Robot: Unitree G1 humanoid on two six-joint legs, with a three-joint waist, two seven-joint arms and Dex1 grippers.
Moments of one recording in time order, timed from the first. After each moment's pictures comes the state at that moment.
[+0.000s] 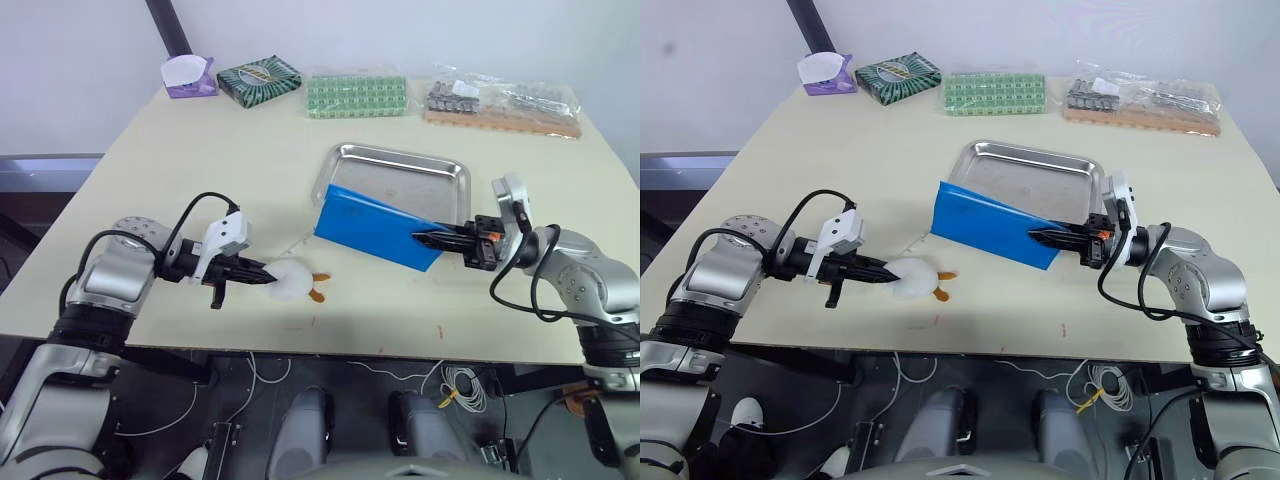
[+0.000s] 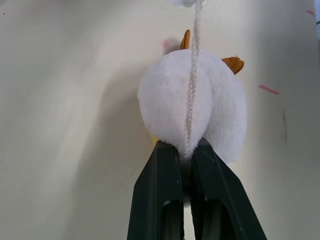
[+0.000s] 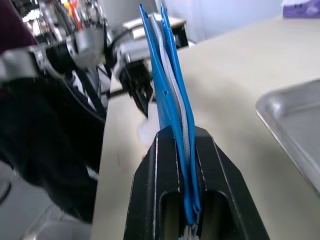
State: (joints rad) left arm -0.55 0.91 -0.19 0.28 -0.22 0.30 -1.46; right arm -0.49 -0.57 -0.02 -0.04 0.72 0.61 1.17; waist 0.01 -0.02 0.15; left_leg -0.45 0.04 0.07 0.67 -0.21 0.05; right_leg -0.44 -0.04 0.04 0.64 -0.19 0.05
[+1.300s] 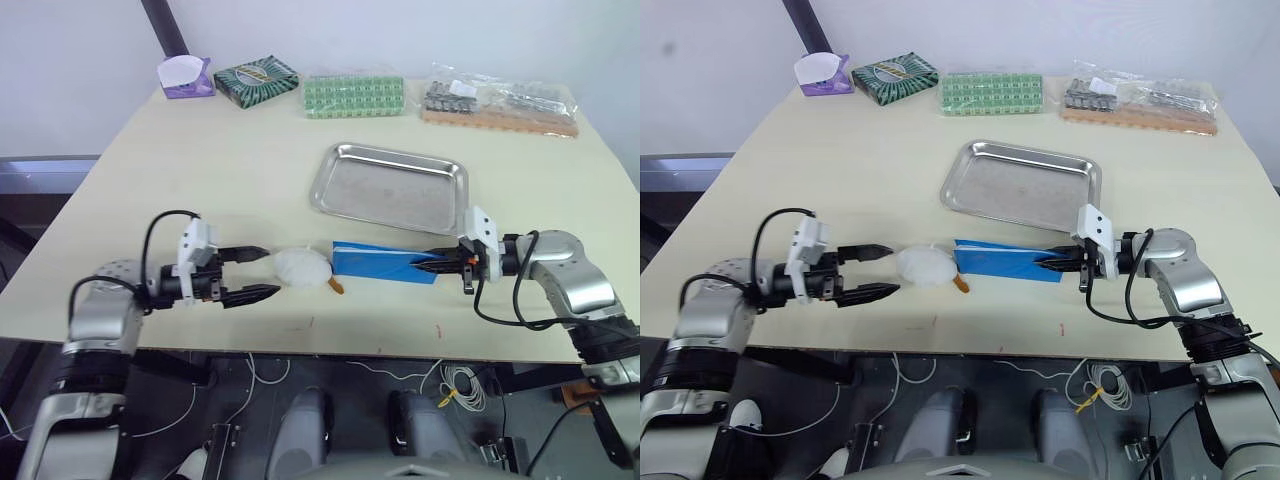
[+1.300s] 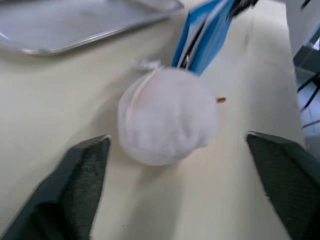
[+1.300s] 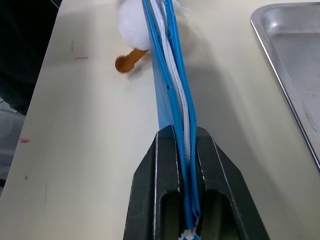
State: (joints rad) left arm -0.31 0.81 0.15 0.19 -0.51 0.32 -1.40; right arm -0.51 -0.64 0.18 0.15 0.31 0.24 1.26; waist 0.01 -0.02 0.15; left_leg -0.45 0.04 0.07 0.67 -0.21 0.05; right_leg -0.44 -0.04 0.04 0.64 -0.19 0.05
